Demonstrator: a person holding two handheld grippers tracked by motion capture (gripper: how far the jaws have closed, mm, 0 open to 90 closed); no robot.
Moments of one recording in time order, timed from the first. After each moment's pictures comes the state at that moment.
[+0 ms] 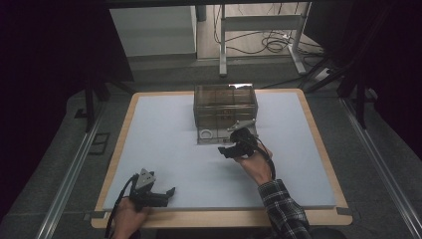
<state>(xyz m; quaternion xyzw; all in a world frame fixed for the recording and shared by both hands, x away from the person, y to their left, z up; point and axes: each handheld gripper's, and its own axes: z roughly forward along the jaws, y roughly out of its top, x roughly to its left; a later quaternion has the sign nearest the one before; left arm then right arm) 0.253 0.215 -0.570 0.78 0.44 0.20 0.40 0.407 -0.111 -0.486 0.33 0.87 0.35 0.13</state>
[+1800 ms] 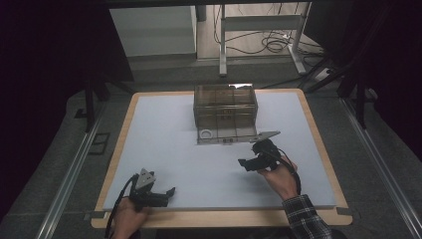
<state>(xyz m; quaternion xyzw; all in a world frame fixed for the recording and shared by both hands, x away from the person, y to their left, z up) 0.253 0.215 -0.570 0.78 0.44 0.20 0.40 0.373 -0.175 -0.487 0.35 0.87 0.33 0.13</state>
